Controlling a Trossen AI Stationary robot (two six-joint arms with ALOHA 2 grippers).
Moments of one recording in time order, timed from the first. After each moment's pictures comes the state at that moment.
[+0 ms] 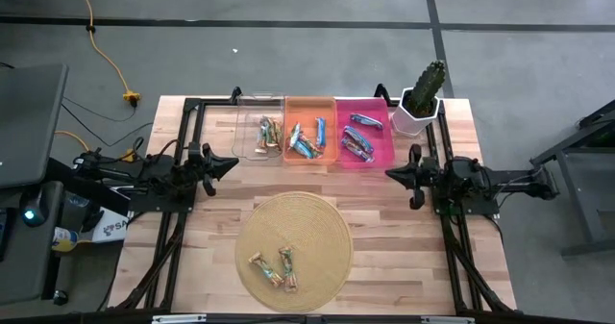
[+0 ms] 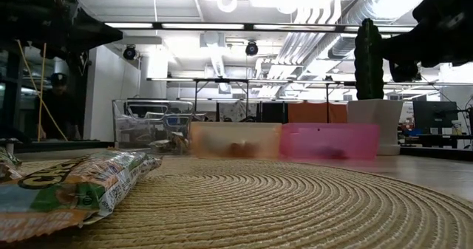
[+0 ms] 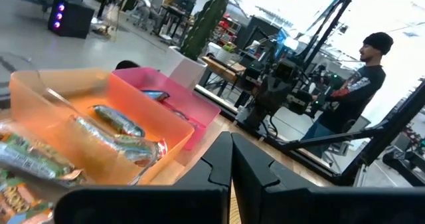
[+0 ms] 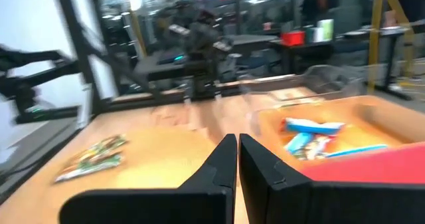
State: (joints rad) left arm -0.20 0.05 0.12 -0.01 -0.51 -0.46; right arm 0.01 0.03 0.01 0.03 0.10 0.12
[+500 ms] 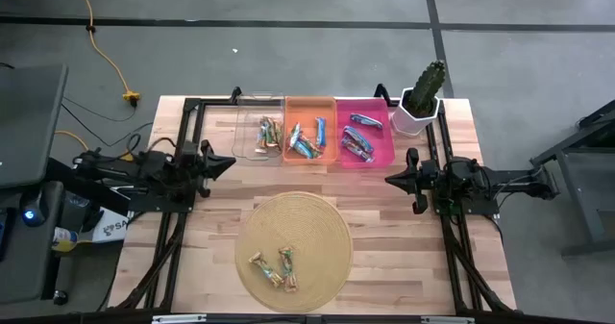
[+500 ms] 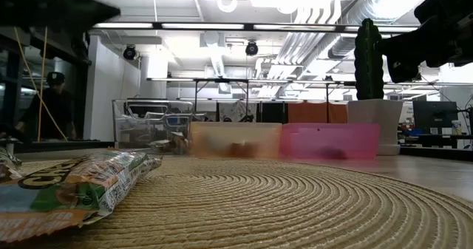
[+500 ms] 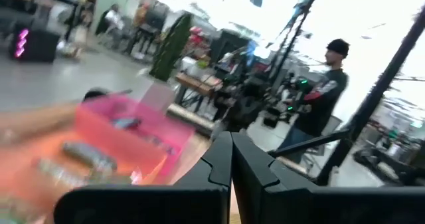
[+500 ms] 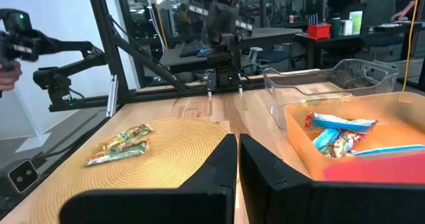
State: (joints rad) left arm -0.20 0.05 0.16 0.07 -0.42 -0.36; right arm 0.01 0.03 0.01 0.01 0.00 0.13
